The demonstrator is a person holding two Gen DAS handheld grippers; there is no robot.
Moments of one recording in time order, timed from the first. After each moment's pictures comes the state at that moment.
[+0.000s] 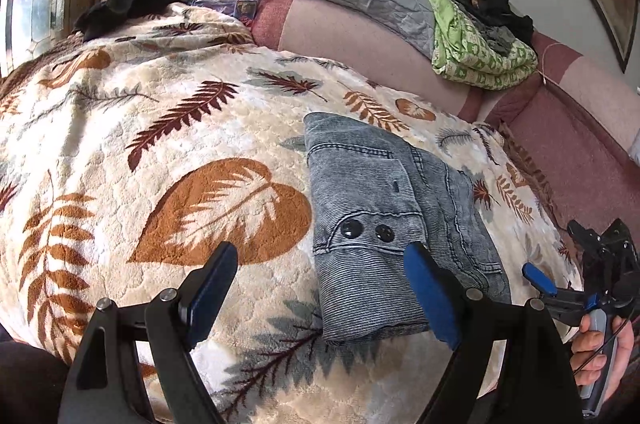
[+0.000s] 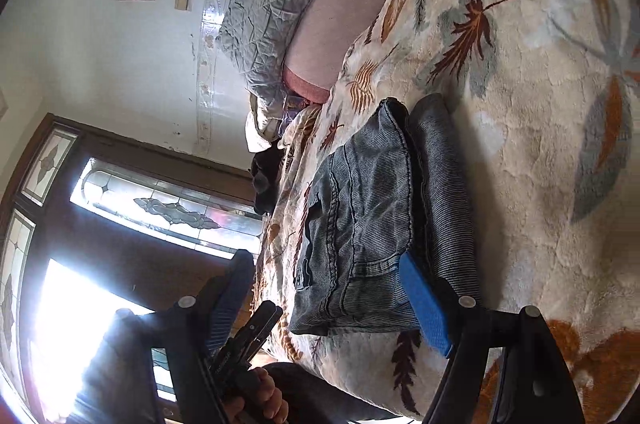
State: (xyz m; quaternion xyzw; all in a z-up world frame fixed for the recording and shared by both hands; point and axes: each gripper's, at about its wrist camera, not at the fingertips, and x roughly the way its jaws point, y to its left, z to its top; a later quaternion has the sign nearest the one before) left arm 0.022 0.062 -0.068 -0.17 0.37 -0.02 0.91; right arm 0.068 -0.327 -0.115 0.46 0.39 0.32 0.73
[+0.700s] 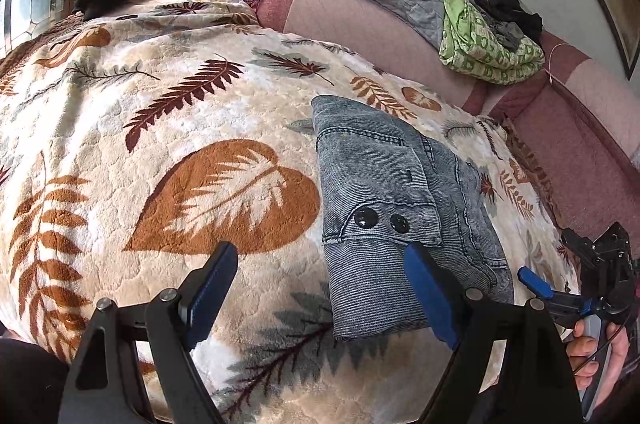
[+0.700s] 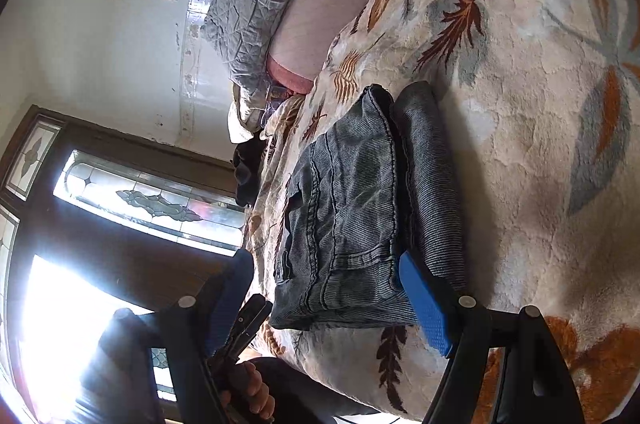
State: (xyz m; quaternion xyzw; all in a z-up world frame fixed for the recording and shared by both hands) left arm 0.026 0.068 -0.076 -0.19 0.39 -0.03 0.90; right arm 0.073 -0.314 -0.116 0.43 0.42 0.30 0.74
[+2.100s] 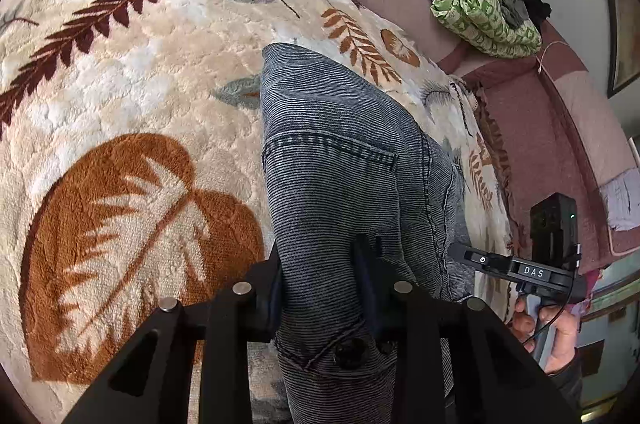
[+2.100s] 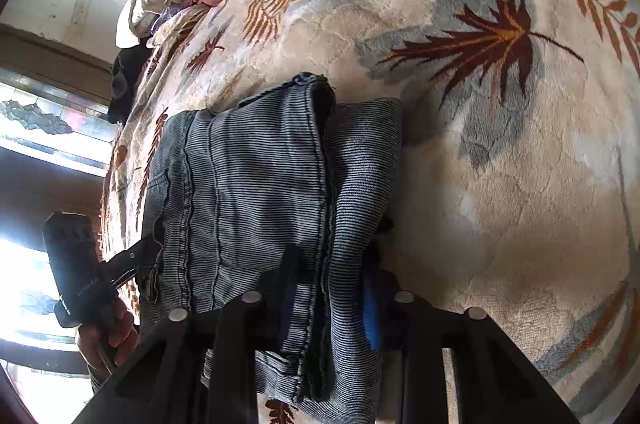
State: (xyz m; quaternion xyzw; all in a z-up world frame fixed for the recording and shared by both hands) left arm 0.140 0.063 -0.105 -0.25 0.51 -0.15 0.81; right arm 0.192 -0.252 -0.123 0.17 0.60 0.21 0.75
